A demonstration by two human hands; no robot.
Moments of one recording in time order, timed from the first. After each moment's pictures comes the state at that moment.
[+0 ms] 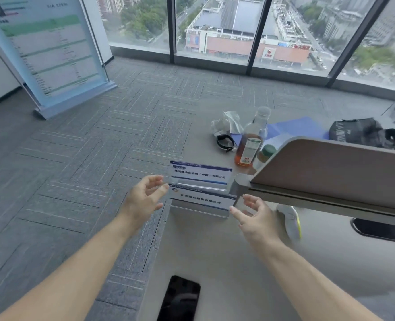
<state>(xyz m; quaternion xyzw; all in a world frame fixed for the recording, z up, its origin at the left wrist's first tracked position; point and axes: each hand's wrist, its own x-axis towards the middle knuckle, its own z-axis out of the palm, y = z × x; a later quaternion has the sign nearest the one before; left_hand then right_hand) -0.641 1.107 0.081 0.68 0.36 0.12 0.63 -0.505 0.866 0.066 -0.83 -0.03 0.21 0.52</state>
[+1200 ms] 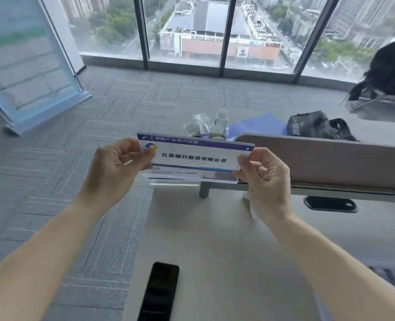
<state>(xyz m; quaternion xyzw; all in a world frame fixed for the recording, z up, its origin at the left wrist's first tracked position) -0.641 1.055 0.236 0.76 0.16 0.26 0.58 -0.513 0.809 0.222 -0.69 -0.17 0.05 0.70</state>
